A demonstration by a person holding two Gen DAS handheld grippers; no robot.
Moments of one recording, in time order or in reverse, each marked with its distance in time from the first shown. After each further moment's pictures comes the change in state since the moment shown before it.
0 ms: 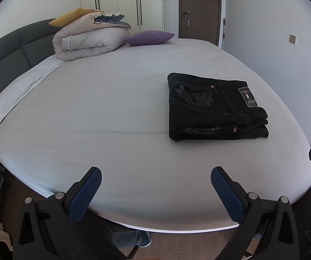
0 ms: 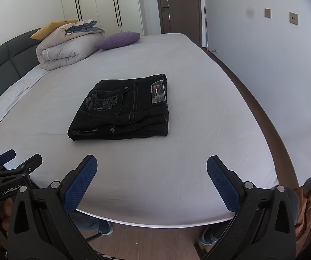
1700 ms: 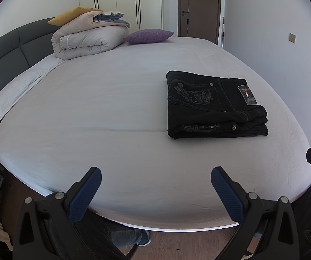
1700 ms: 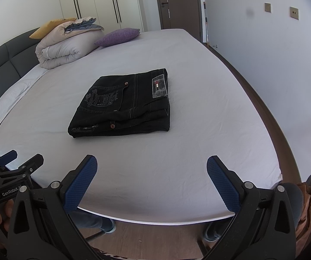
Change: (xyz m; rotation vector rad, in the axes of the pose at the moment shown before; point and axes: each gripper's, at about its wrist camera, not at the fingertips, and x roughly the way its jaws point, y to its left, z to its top) left arm 0.002 0.000 -0.001 0.001 0.005 -0.004; right arm 0.011 0.006 -0.011 0.014 0.020 0.007
